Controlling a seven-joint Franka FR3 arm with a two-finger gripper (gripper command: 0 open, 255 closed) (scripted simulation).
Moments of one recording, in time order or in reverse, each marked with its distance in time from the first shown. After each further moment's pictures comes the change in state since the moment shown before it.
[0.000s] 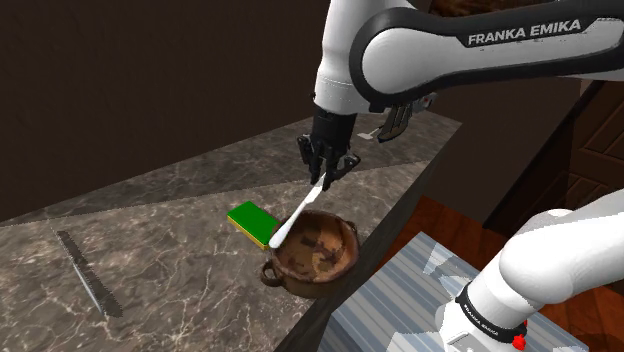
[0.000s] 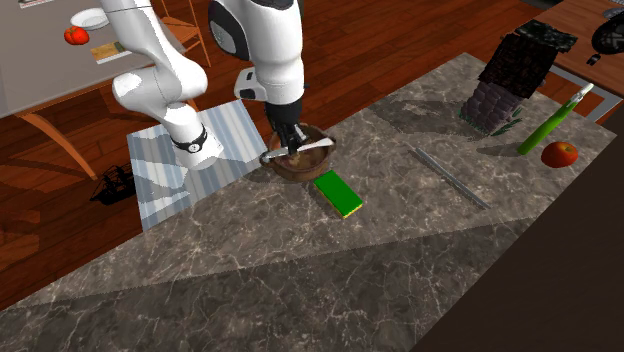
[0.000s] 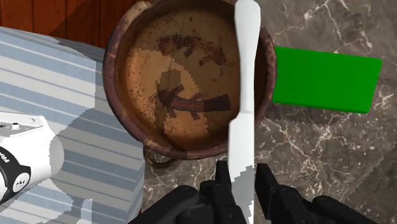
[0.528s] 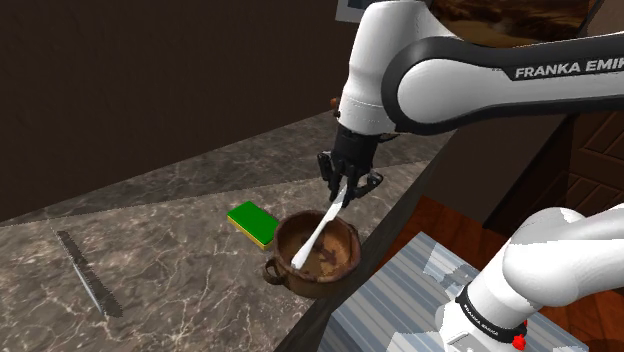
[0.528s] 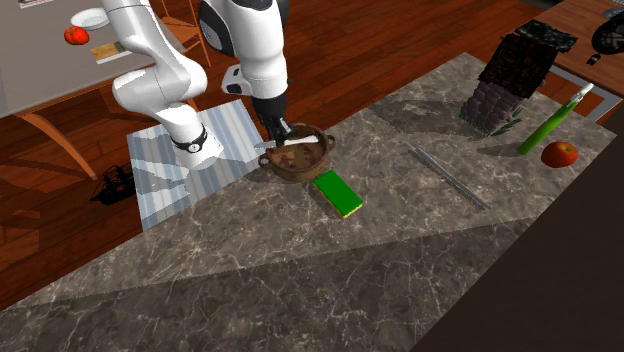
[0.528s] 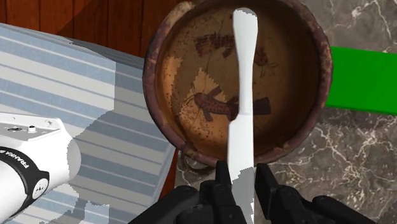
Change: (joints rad) arm 0.060 -0.164 -0.035 -0.169 0.072 0.006 -0.037
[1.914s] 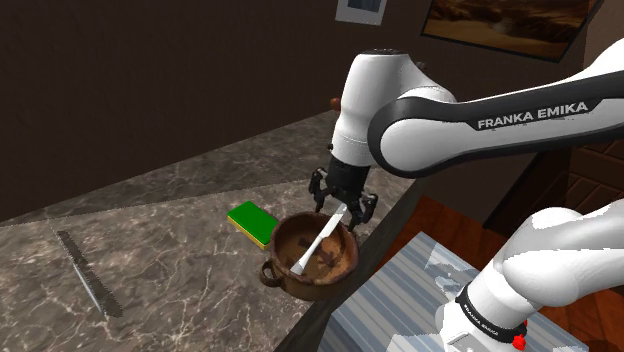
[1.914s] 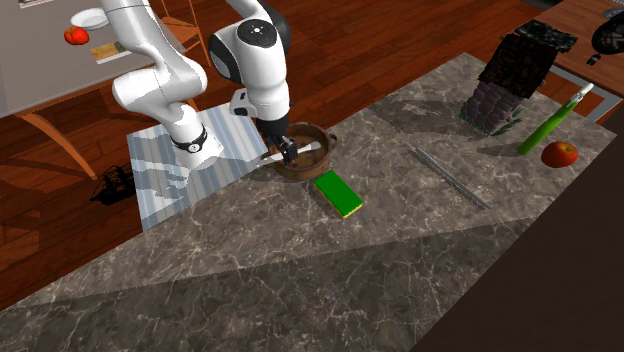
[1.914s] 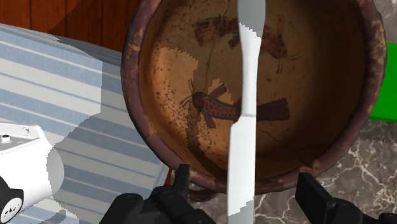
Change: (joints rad) arm 0.004 0.052 0.049 -0.117 0.022 0.169 0.001
